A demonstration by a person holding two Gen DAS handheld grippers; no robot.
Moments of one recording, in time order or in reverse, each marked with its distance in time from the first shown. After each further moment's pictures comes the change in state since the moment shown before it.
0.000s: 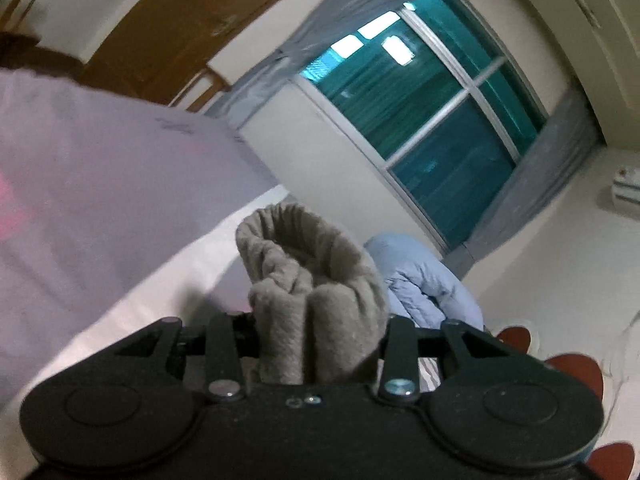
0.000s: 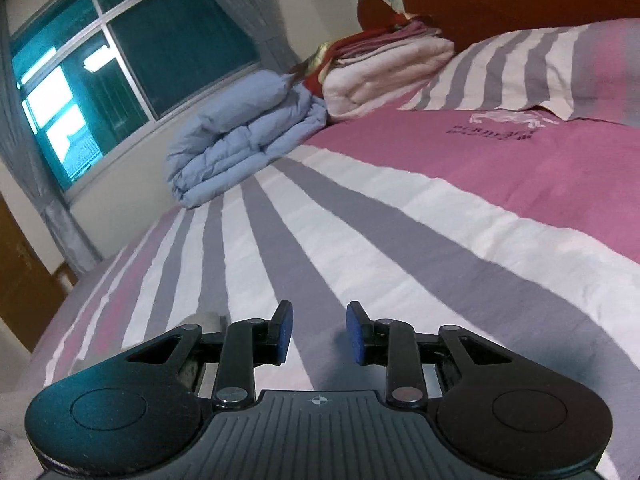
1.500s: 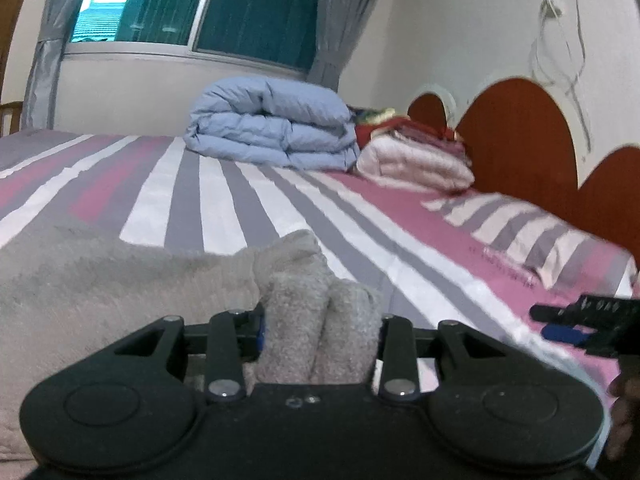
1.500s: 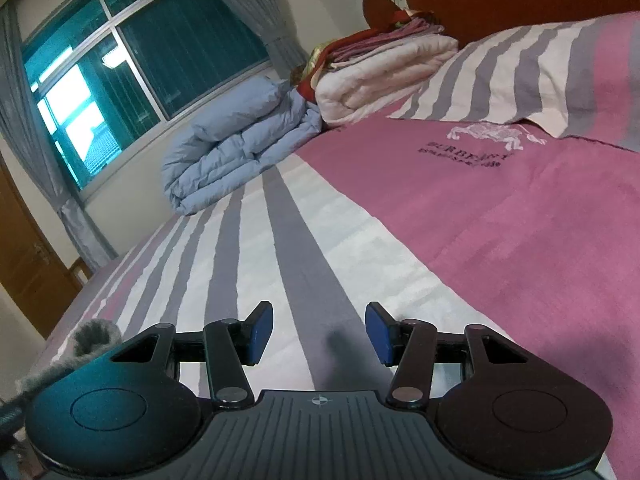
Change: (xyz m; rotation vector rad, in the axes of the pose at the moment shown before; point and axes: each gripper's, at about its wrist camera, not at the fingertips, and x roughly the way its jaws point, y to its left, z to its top) left arm 0.088 -0.292 -0.313 0.662 0.304 -0.138; right arm 0.012 -0.109 0.054 -0.010 0.040 0.079
